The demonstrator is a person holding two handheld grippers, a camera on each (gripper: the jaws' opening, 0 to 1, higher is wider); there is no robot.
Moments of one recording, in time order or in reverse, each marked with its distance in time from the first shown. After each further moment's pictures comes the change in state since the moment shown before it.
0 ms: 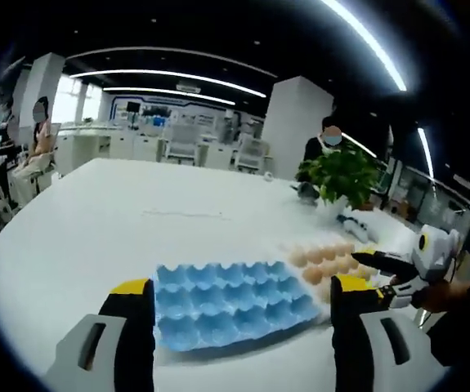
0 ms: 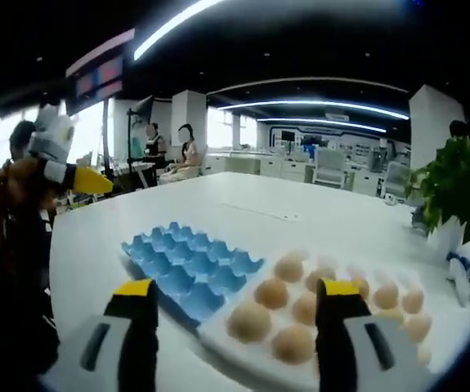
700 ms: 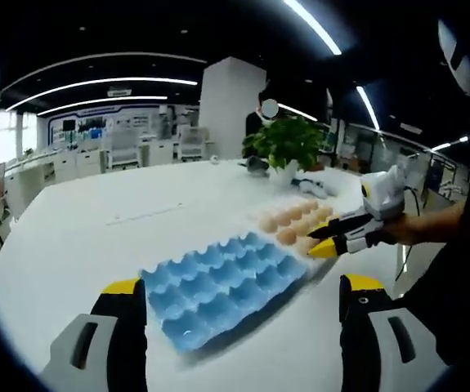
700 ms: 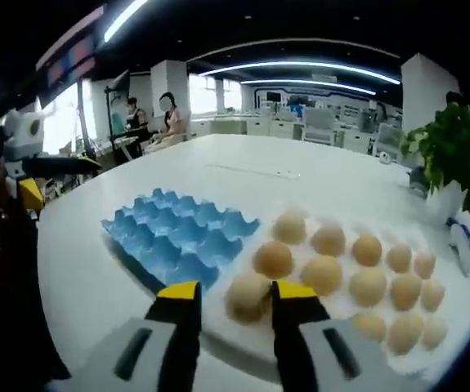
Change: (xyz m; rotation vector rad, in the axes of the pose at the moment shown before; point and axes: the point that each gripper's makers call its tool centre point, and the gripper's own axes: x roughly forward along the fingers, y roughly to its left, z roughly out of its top) left arm -0.006 -0.004 -0.019 0.253 0.069 -0.288; right arm 0.025 -0.011 -0.040 0.062 0.182 -0.117
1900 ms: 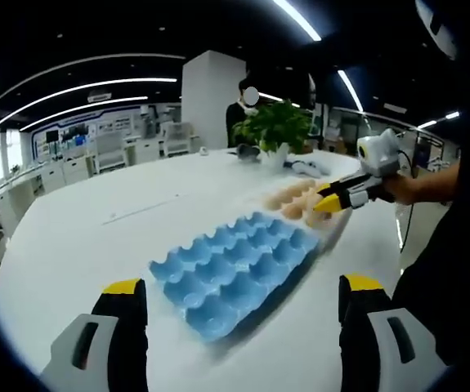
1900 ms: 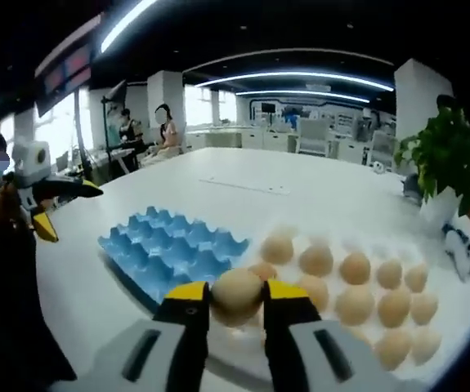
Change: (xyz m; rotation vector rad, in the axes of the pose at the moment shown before) left arm -0.004 0.021 -0.028 0.104 0.073 -0.052; right arm -0.014 -0.001 0.029 0.049 -0.081 0.039
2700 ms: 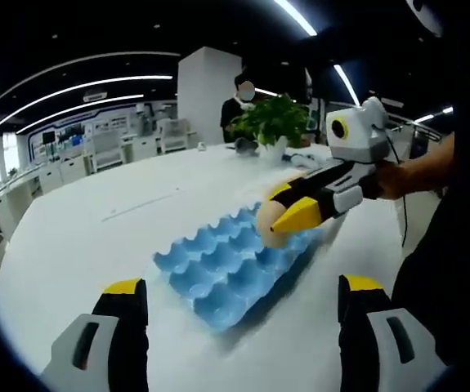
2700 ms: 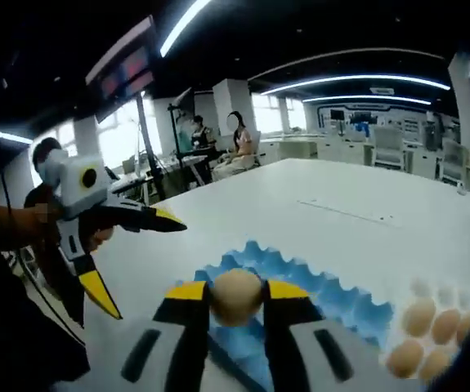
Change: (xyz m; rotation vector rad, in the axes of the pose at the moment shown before) left arm -0.007 0.003 -0.014 0.020 0.019 -0.015; right arm 0.074 0.149 0.040 -0.088 -0.041 0.386
